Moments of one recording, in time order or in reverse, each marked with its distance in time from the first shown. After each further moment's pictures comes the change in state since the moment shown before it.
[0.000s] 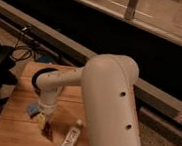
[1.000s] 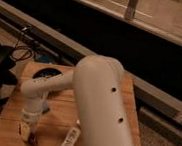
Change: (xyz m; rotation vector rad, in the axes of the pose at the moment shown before) arm -0.022 0.080 0.035 -0.124 0.031 -0.226
